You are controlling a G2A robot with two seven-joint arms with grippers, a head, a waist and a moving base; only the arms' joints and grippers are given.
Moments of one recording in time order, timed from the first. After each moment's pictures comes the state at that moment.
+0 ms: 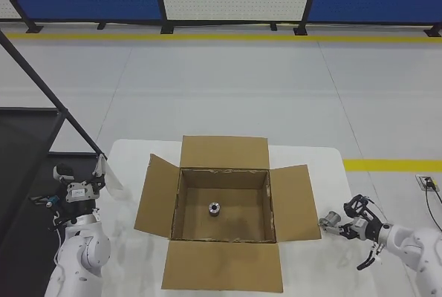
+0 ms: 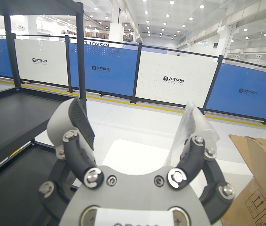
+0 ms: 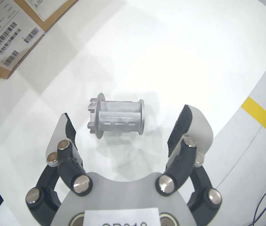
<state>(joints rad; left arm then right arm) 1.05 -1.30 -1.69 -1.23 1.22 -0.10 0.59 -0.87 -0.97 1.40 -0.86 -1.31 -0.94 0.13</state>
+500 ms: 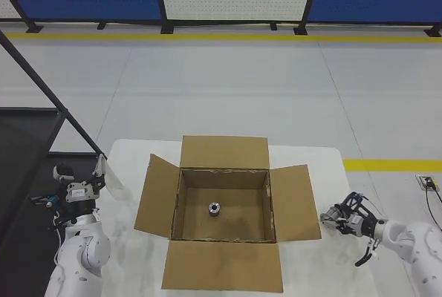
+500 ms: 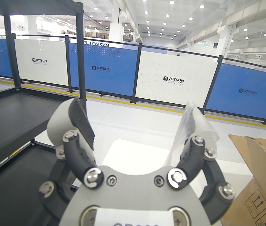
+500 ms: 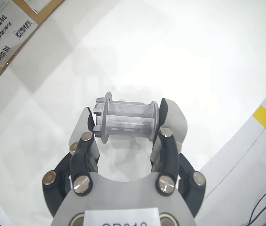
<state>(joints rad) 1.05 -1.30 -1.69 -1.23 1.22 -0.10 0.59 -0.78 -0.97 1.34 -0.75 -1.35 -0.99 0.03</state>
